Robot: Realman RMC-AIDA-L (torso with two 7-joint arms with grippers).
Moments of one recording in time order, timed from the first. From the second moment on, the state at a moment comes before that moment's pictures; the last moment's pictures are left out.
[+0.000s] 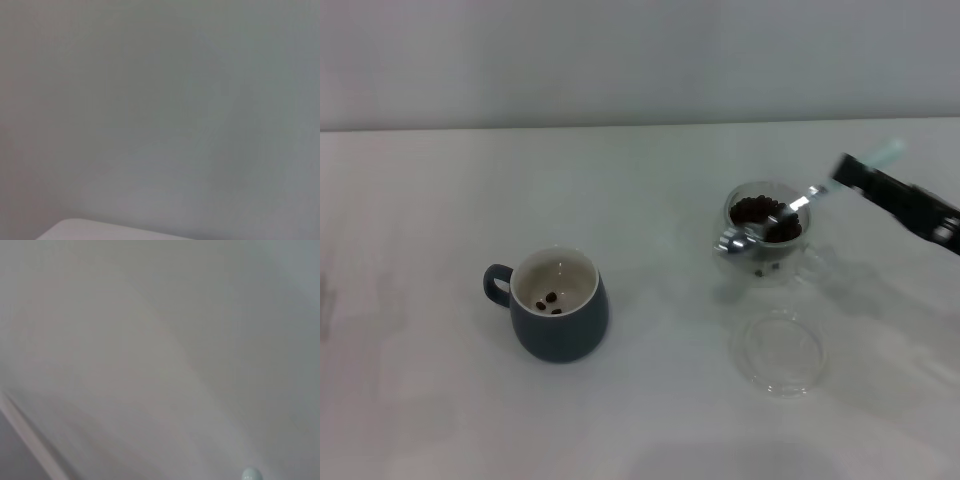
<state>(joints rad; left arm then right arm) -0.32 -2.08 2.65 0.12 -1.33 1.18 -0.25 0.32 1.91 -1.42 -0.30 -0.72 -1.57 1.42</state>
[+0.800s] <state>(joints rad) -0.33 -2.08 2.65 0.11 -1.33 1.17 -0.26 0.29 1.88 -1.43 -0.18 -0.84 -1.40 1.42</state>
